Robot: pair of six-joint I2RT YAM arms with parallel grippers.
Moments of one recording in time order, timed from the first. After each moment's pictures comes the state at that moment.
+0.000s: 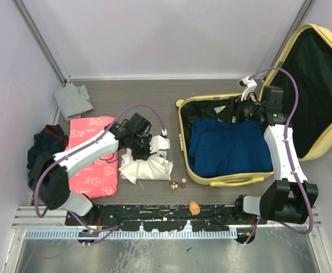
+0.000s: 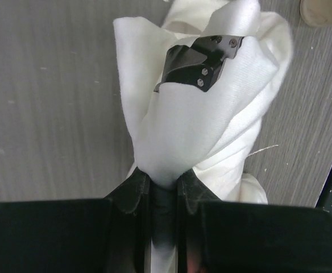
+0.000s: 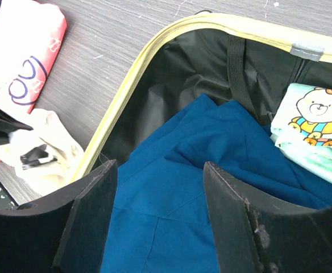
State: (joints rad) left arm -0.70 1.44 1.11 -0.76 0.31 0.74; right arm -0.14 1.28 1.16 -0.52 -0.79 -0.13
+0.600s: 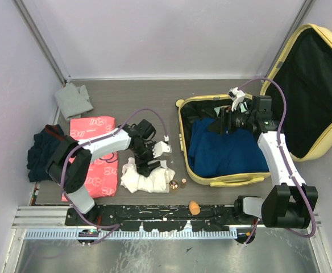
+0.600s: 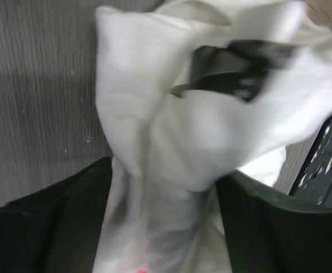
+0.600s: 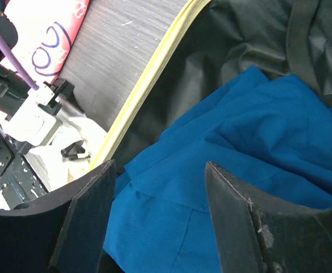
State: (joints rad) left arm -0.69 1.71 1.11 -0.79 0.45 0.66; right arm -0.06 1.24 1.04 -0.51 -0.82 -0.11
